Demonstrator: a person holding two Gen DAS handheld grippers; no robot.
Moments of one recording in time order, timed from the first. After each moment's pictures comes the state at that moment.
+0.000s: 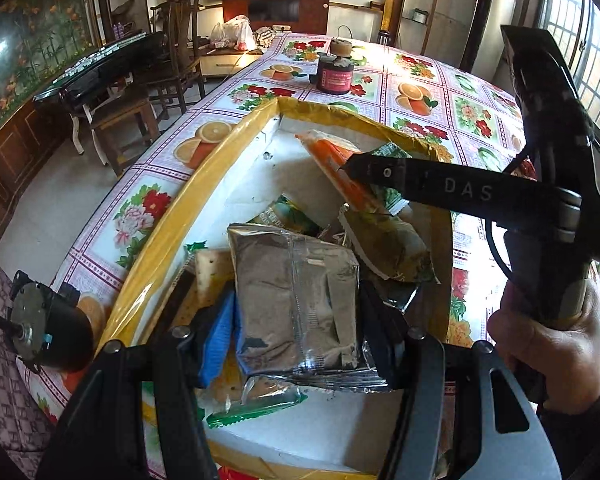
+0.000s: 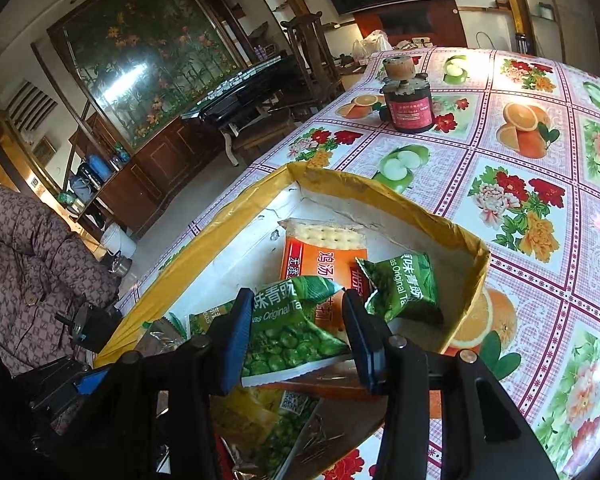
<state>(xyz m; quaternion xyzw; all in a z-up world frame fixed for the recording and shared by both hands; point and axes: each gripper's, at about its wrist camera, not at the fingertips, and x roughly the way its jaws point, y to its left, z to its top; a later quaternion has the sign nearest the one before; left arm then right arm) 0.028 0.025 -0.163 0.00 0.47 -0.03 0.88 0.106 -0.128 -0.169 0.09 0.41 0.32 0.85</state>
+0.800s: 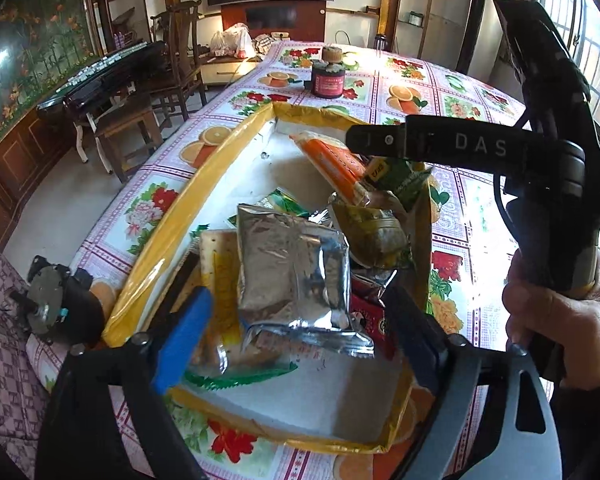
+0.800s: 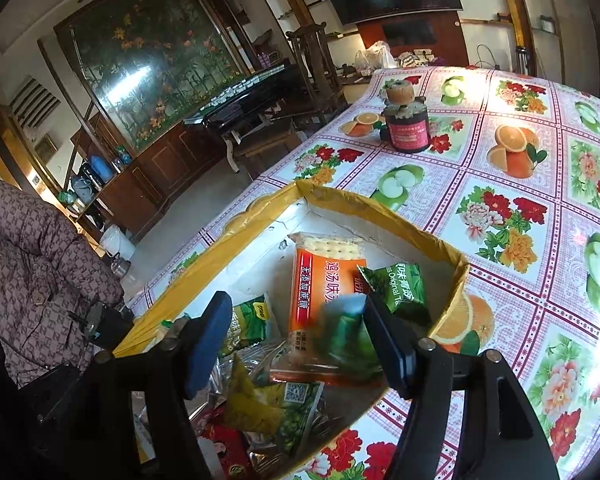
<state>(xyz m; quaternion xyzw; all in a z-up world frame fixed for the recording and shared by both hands) 0.001 0.019 -0.150 0.01 0.45 -0.02 0.89 0.096 -0.136 -0.146 0.08 0.40 0.32 0.86</state>
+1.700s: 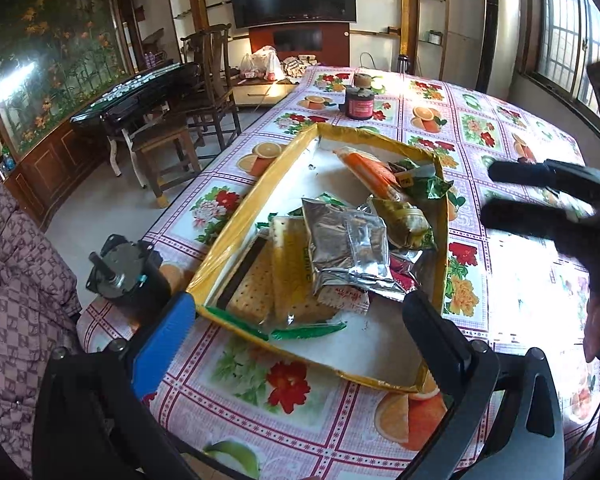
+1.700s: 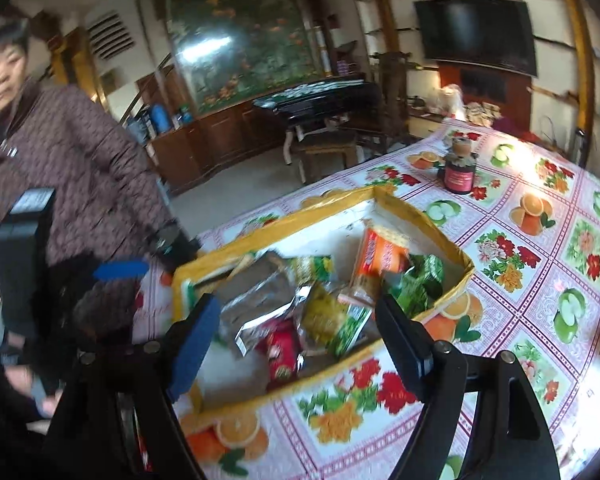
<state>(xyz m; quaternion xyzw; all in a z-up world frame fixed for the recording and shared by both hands) -0.048 0.041 -0.130 0.02 0.41 0.03 0.91 0.005 -0.151 -0.107 -0.05 0.33 0.43 0.84</state>
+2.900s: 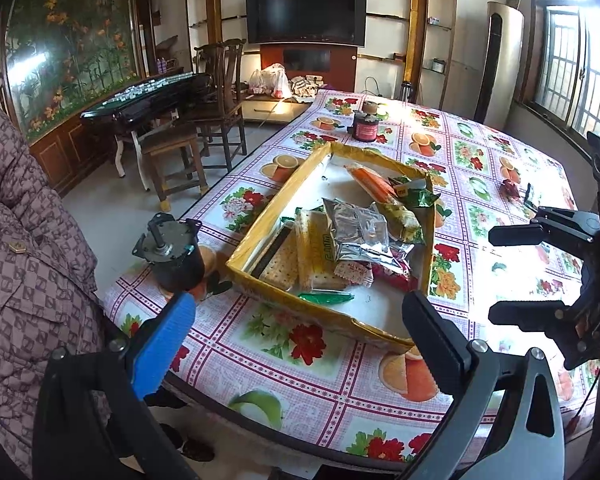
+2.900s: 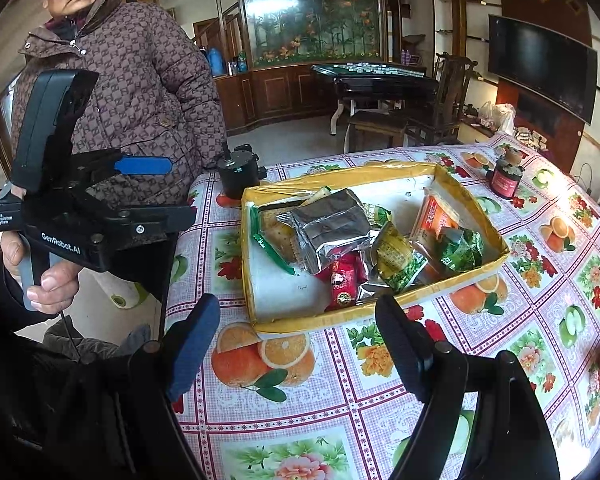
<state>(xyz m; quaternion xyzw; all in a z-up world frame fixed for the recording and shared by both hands) -0.104 0.066 -0.108 -0.01 0.38 0.03 0.93 -0.061 -0.146 -0.116 -0.15 0.33 0.49 0.80</state>
